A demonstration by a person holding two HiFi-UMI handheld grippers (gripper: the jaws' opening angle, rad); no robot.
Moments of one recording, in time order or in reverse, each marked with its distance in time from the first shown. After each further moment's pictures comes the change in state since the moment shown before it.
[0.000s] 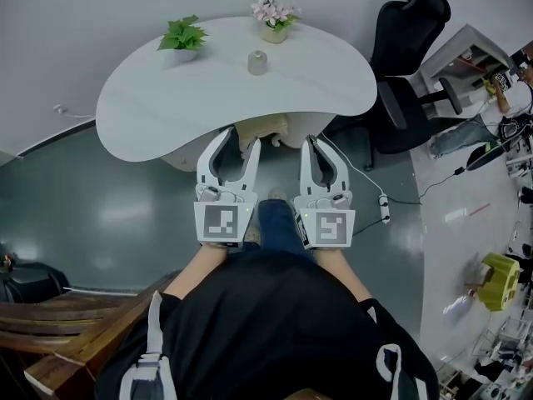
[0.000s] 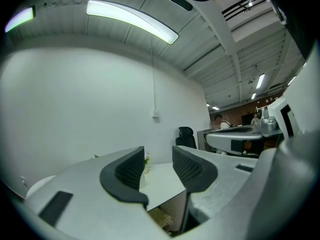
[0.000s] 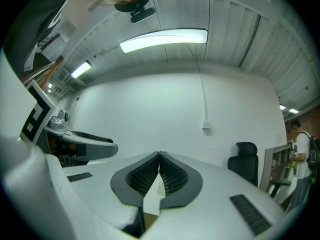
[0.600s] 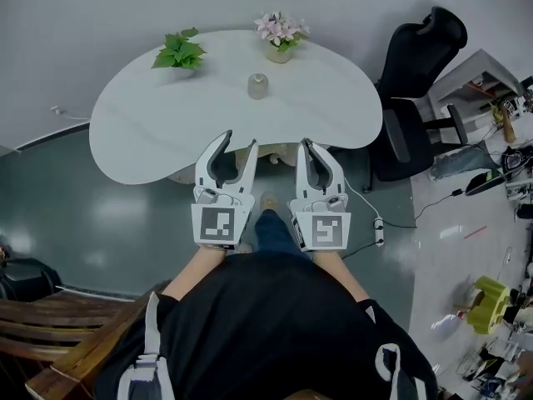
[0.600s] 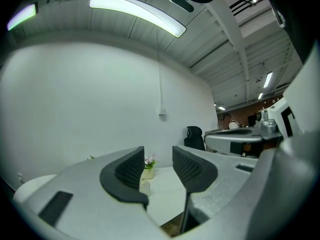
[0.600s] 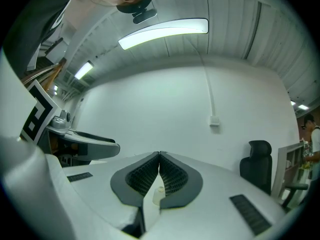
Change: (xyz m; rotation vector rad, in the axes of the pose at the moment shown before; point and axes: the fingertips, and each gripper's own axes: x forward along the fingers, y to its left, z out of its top) left arm 0.097 0.033 -0.006 -0.026 -0.004 0.045; right arm 0.098 -0.039 -0.026 -0.001 -0.006 0.079
